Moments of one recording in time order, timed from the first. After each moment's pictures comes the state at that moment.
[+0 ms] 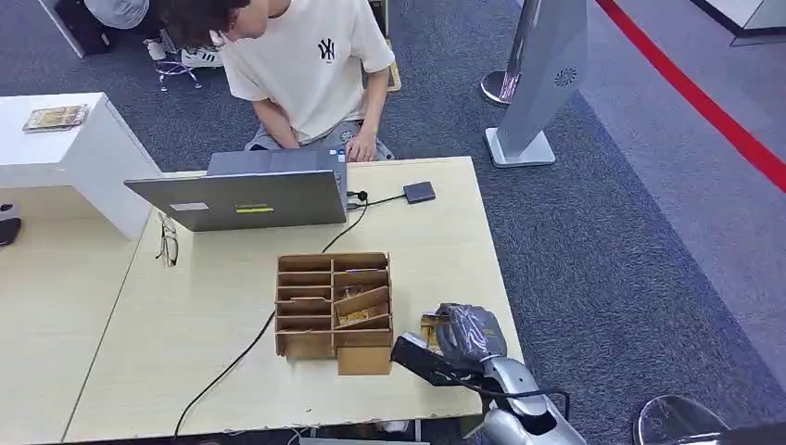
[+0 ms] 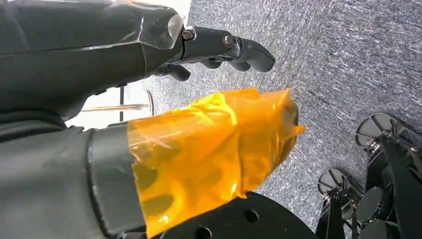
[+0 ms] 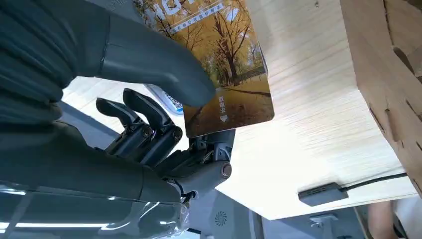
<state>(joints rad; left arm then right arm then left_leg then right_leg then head) -0.02 -0.34 1.45 -0.36 -0.95 0.11 0.30 -0.07 -0.10 0.52 -1.35 0.87 -0.15 0.27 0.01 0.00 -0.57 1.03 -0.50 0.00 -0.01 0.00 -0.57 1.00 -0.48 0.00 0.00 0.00</state>
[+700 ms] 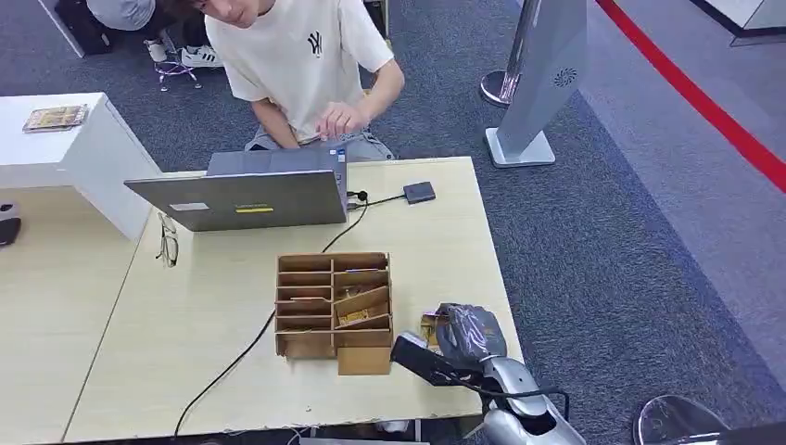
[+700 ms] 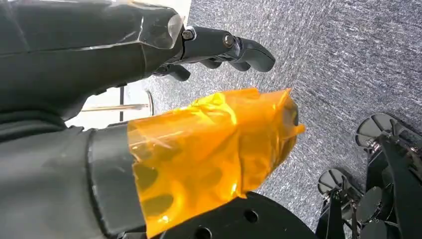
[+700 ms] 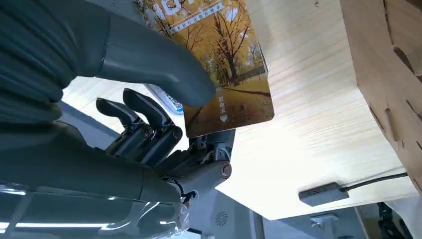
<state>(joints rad) -0.02 -0.34 1.45 -0.36 -0.95 0.11 0.30 -0.07 -0.09 0.52 -1.35 0.87 -0.15 0.27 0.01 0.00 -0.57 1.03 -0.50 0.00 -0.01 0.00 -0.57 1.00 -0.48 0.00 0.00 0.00</state>
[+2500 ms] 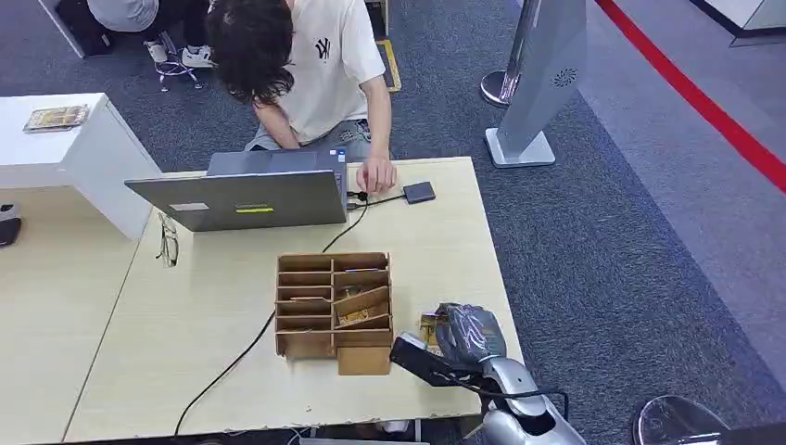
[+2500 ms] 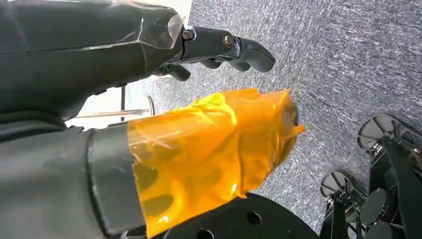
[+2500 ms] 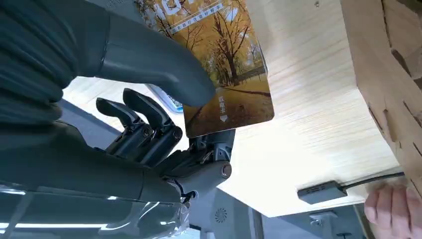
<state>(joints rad) -0.02 -0.34 1.45 -0.36 -0.97 0.10 0.30 -0.07 -0.09 0.52 -1.35 0.89 -0.15 0.27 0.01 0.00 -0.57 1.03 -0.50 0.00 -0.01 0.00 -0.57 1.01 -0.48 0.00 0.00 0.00</state>
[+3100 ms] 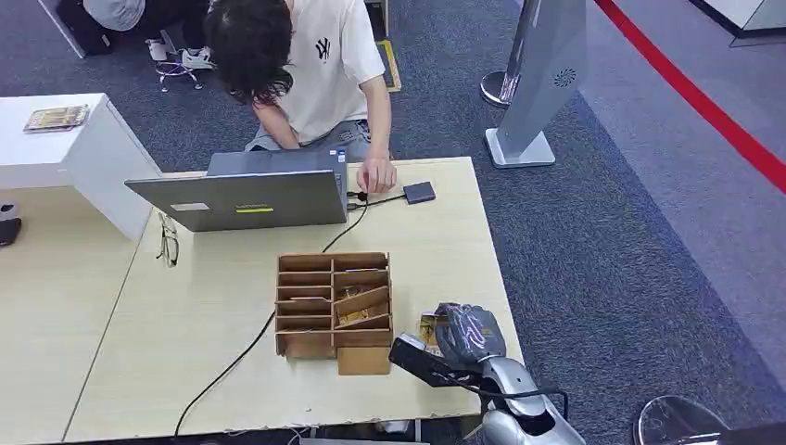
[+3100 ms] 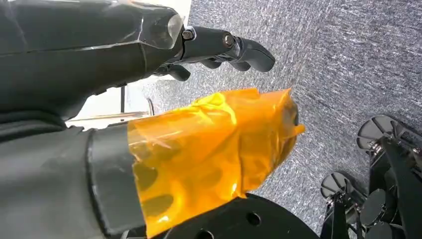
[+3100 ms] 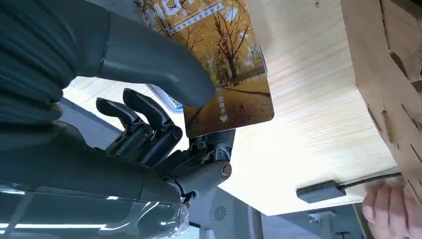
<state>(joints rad) -0.02 -0.34 1.45 -0.37 -0.98 0.10 0.30 -0.07 -0.09 0.52 -1.35 0.90 -0.14 0.27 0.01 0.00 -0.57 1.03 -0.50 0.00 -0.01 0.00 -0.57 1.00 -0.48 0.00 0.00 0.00</state>
